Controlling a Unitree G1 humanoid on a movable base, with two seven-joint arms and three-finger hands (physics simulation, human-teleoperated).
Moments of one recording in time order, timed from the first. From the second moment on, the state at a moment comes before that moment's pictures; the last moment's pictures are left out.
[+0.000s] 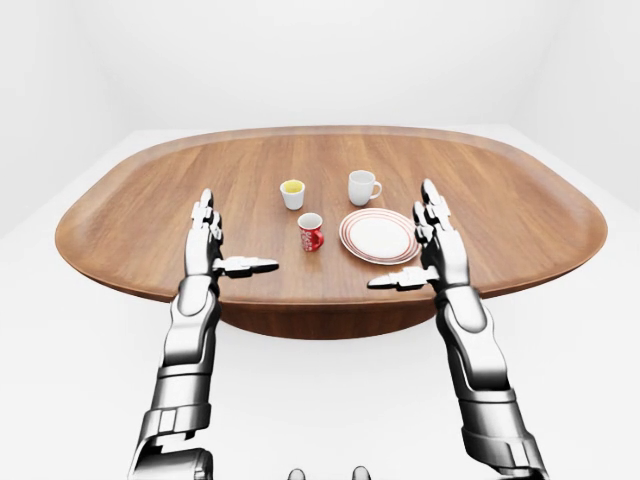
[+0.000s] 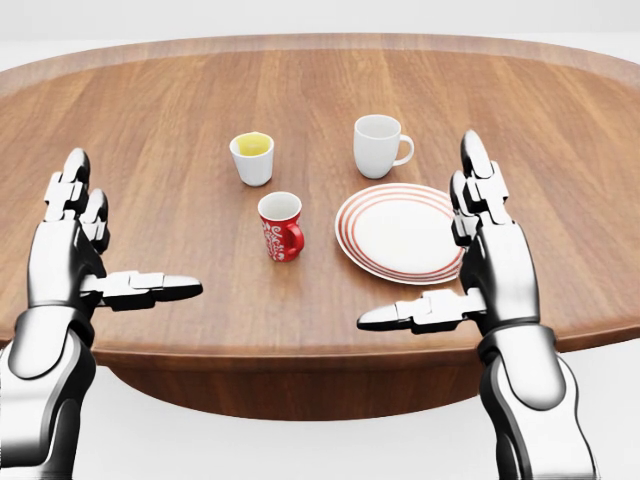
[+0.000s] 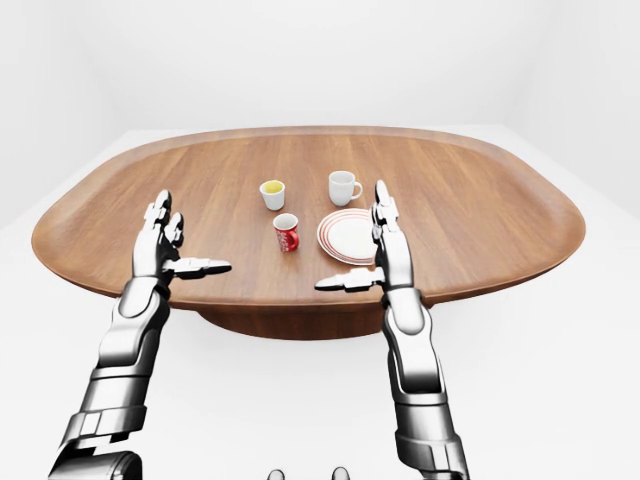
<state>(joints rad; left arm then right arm) -0.41 0.18 0.16 0.23 -0.09 0.09 0.01 -0.25 -0.07 -0.07 -0.09 -0.02 0.09 0.06</state>
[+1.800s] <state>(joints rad) -0.48 0.21 0.17 0.15 -0.09 0.09 0.03 -0.31 -0.09 -0.07 -0.14 -0.05 0.09 0.09</state>
